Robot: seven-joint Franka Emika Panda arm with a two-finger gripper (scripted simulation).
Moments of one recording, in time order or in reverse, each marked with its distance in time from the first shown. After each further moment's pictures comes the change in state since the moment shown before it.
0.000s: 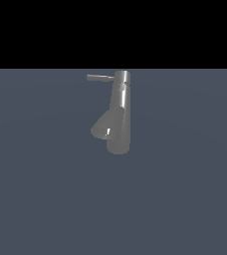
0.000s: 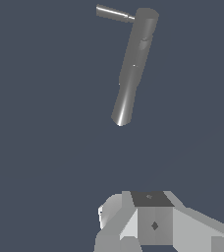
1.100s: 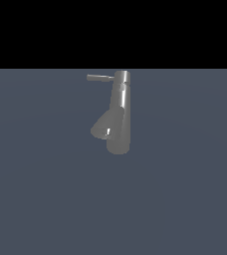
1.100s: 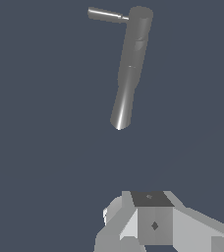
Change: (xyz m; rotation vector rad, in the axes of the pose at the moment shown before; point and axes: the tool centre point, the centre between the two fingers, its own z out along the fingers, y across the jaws) arm 0.015 0.011 0.007 0.032 -0.014 0.047
